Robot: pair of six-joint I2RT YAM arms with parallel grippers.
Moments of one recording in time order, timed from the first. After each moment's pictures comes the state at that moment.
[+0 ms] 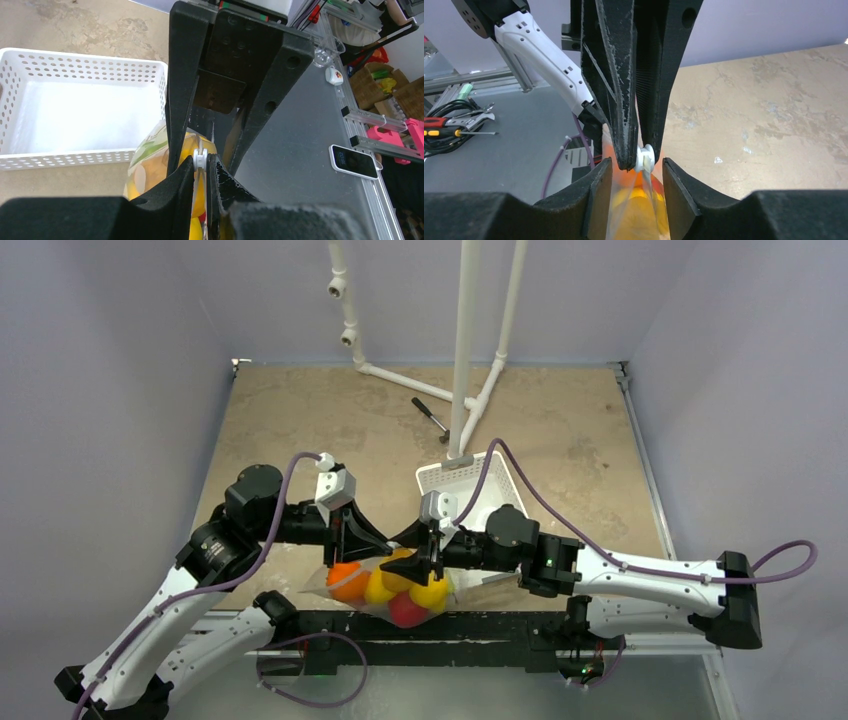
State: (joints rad) left arm -0.69 0.69 0.96 -0.51 0.83 -0.14; right arm 1.30 1.03 0.82 0.19 -0.14 0.09
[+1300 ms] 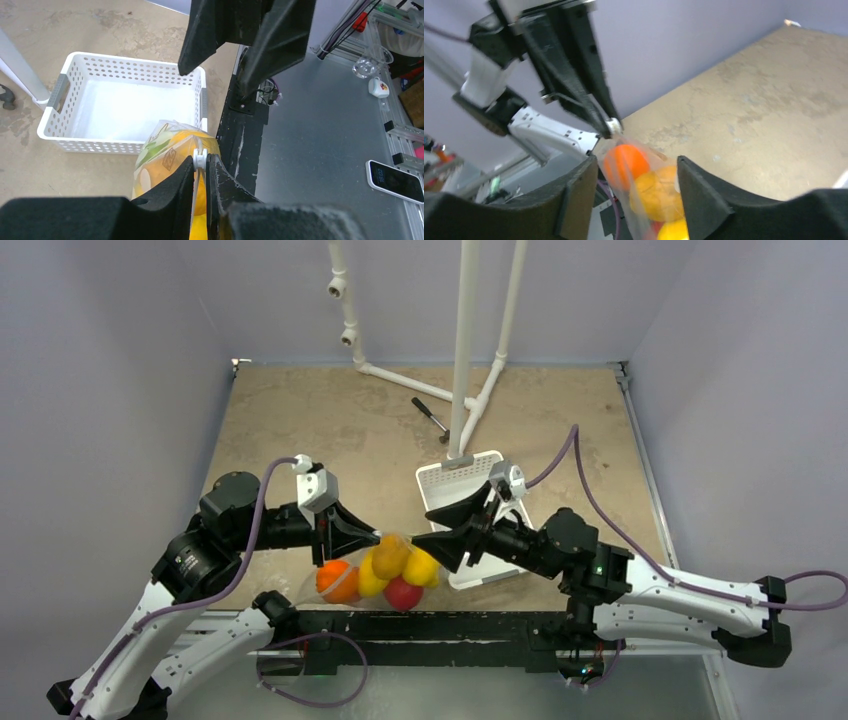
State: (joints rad) left arm -0.69 0.64 1.04 -0.62 0.67 -0.09; right arm 1.27 0.79 0.77 0.15 0.08 0.38
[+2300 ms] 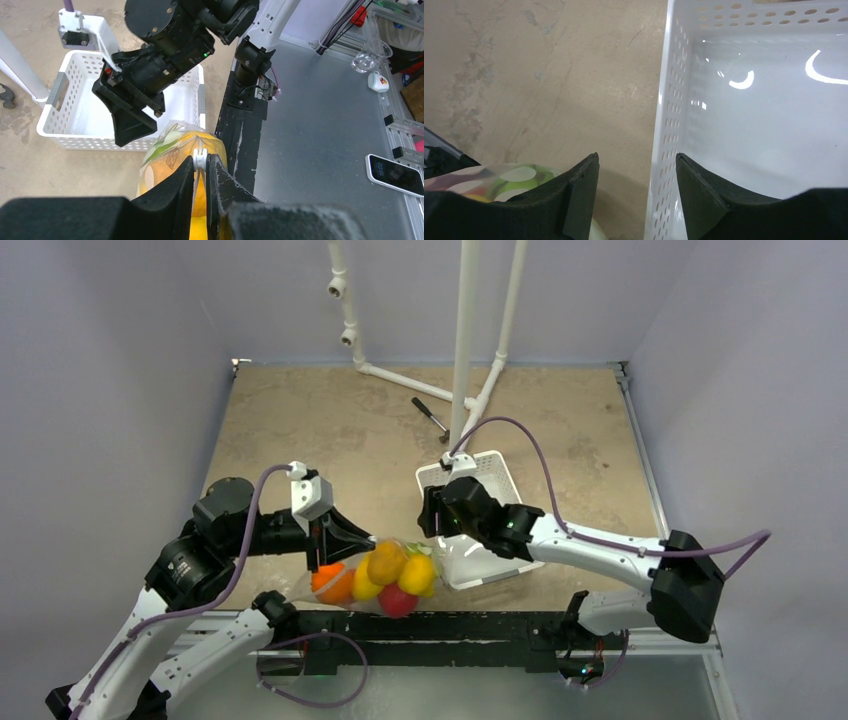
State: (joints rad) left arm -0.69 0.61 1.04 -0.66 0.67 -0.07; right arm 1.01 1.28 0.83 -0.20 0.29 0.66
